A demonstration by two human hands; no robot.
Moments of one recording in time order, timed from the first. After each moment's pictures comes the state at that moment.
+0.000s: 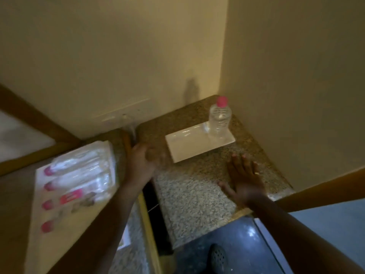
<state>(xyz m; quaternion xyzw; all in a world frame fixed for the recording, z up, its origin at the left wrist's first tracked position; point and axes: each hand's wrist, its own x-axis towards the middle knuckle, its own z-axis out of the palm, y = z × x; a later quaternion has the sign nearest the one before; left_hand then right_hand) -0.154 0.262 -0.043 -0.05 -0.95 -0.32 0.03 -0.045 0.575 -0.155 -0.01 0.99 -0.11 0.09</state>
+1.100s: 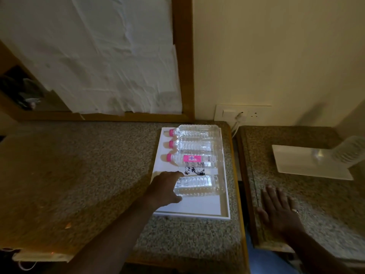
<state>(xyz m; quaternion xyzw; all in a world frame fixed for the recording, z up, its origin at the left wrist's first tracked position) 0.000 -0.021 -0.046 0.00 -0.97 -0.19 -0.15 -0.027 0.374 -0.147 -0.13 0.98 -0.06 0.14</state>
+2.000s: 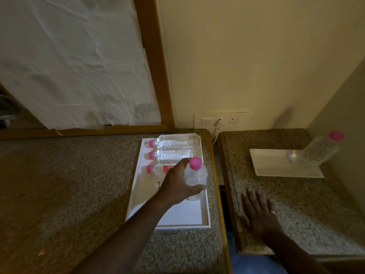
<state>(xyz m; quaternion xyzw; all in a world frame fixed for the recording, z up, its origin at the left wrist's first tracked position) -0.041 0.072 -0.002 -0.01 -0.88 -0.48 -0.02 -0.025 0.371 -0.135 -0.15 0.98 -0.07 0.10</state>
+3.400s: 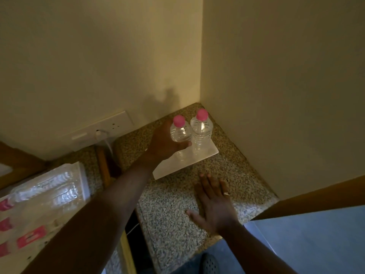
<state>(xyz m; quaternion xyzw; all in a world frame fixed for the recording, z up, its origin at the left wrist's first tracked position) -0.241 0.381 -0.033 -0.15 -0.86 -0.48 -0.11 -0.035 0.518 -0.160 -0.03 0.99 -0.15 0.05</state>
